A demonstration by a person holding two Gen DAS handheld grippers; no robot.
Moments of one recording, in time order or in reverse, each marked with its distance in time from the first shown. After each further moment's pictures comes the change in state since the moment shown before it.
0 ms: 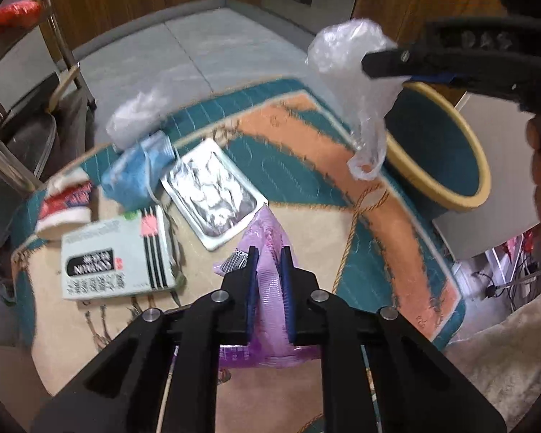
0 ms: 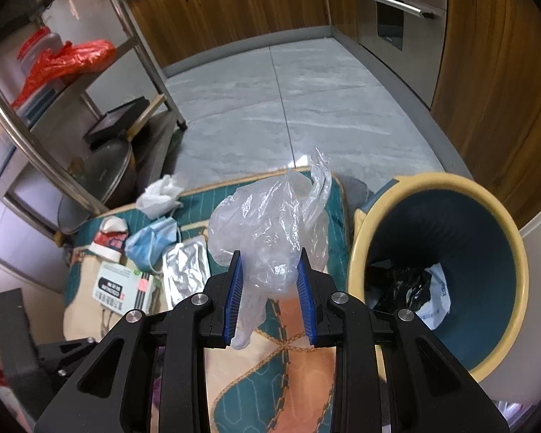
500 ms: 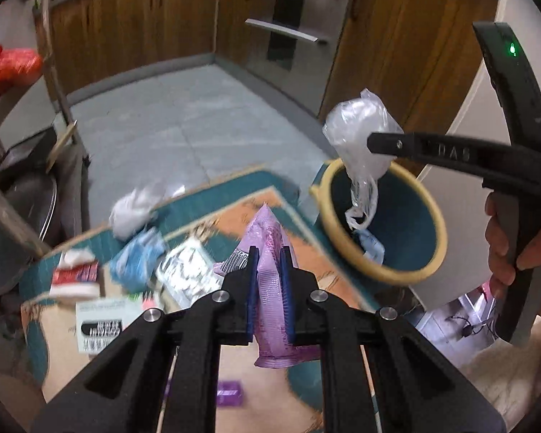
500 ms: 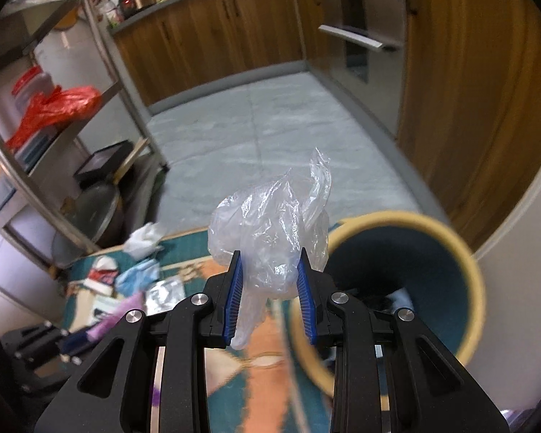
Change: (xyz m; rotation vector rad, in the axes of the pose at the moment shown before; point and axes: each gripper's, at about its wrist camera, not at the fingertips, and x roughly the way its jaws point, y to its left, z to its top) left arm -0.056 -0.026 0.054 0.012 -0.212 -0.066; right arm -0.056 -0.045 0.018 0.035 -0.145 -0.083
